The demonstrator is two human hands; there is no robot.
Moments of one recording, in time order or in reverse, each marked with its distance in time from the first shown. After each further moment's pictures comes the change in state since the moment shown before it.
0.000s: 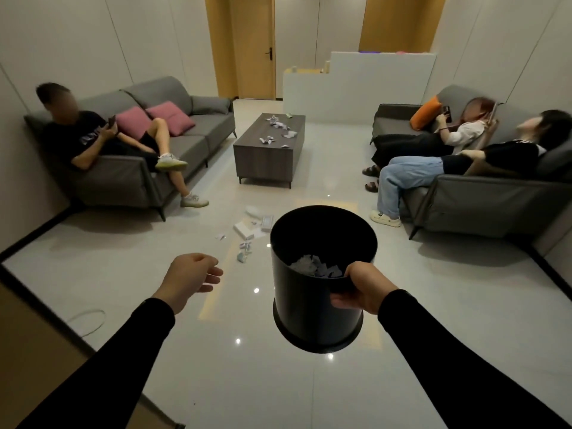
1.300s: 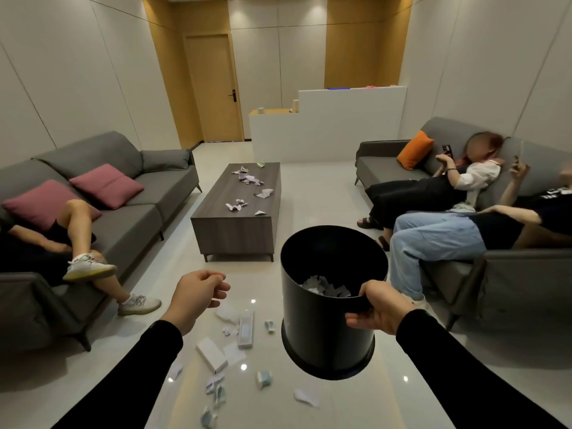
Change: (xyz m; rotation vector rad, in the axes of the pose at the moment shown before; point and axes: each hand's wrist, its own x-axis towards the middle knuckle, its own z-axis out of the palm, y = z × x) left_hand 0.657 0.262 0.188 0.000 -0.075 0.182; right_hand 0.569 -0.398 -0.022 0.185 0.179 0.032
